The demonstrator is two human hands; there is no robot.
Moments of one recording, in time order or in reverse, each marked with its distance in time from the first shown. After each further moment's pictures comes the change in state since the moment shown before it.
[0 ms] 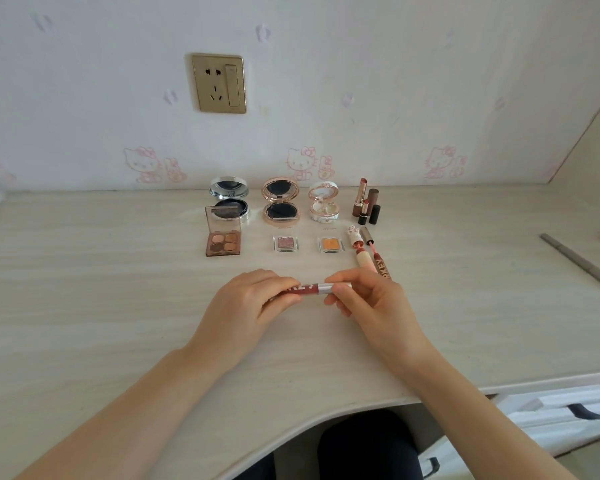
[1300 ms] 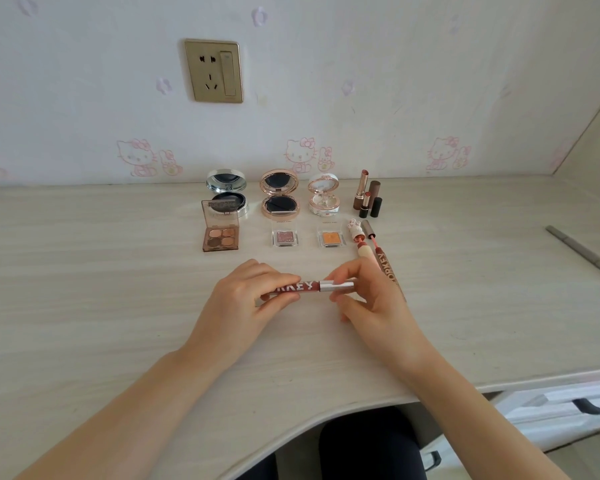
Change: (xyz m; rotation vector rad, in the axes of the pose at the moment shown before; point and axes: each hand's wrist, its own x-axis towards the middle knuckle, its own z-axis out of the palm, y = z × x) left_hand 0.000 0.000 0.001 -0.057 0.093 0.016; right_hand 0.000 0.007 0.002 -0.056 -0.035 -0.026
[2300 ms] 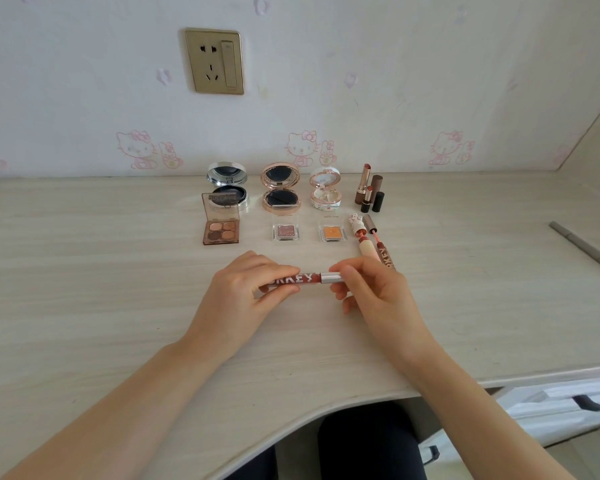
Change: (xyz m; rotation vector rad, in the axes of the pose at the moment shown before) left_hand 0.001 -0.001 -0.001 -0.033 0.029 0.002; right_hand 0.003 -0.004 0.001 0.094 0.083 0.052
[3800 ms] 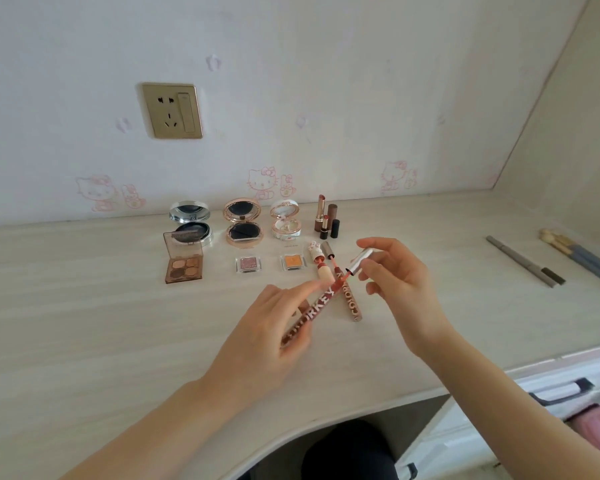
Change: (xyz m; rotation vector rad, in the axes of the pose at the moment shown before) left_hand 0.012 0.060 0.034 -0.031 -0.171 0.110; right_hand 0.010 -0.029 -0.073 0.050 0.207 -0.038
